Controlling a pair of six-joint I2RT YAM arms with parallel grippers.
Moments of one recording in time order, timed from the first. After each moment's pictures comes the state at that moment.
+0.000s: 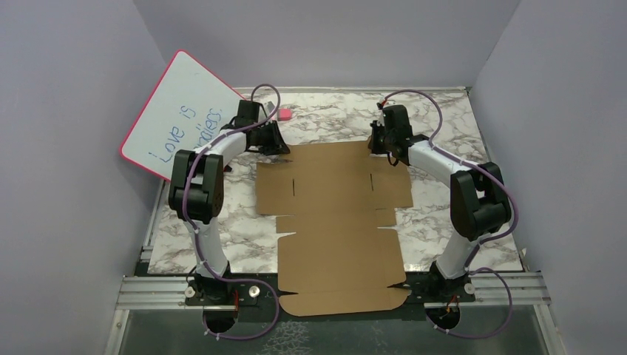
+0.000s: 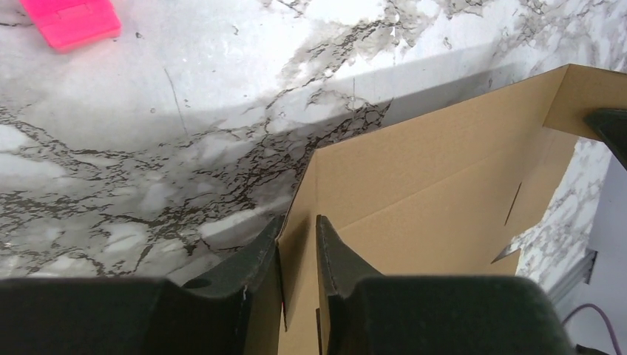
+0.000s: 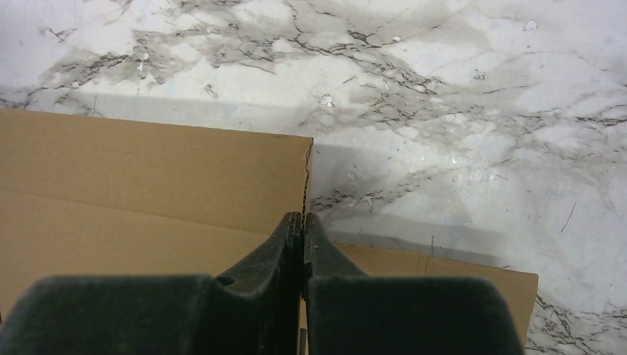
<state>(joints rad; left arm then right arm) -0.16 1.96 1.36 -0.28 0.50 -0.40 0.33 1.77 1.19 -0.11 0.00 0.21</state>
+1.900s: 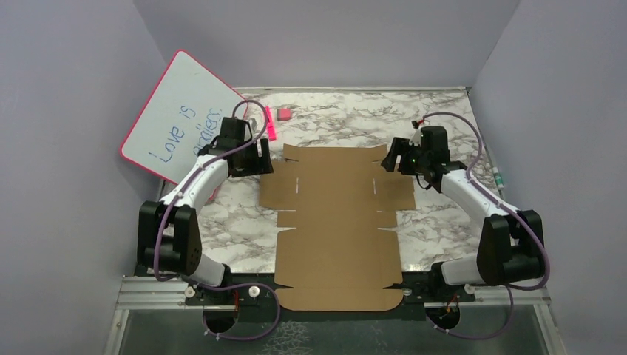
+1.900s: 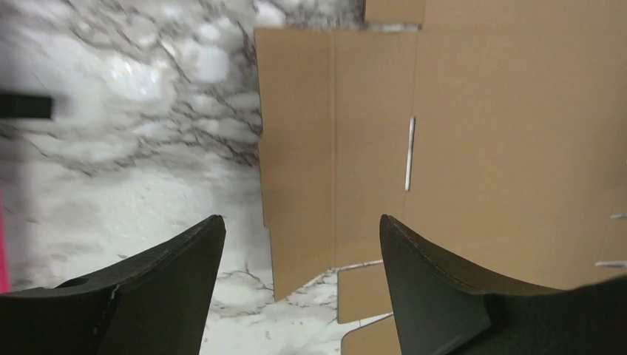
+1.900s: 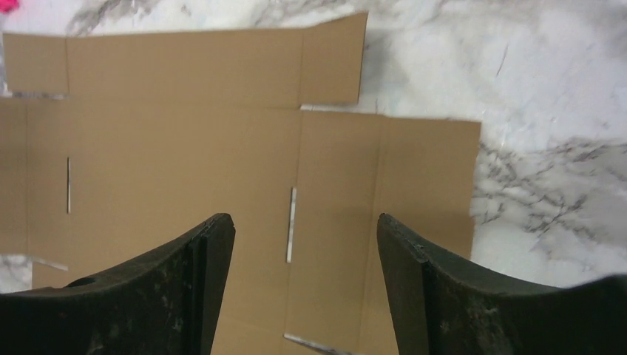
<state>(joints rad) -0.18 1.52 1.12 -0.53 0.15 -0.27 0.15 1.42 0.88 -0.15 -0.16 0.27</state>
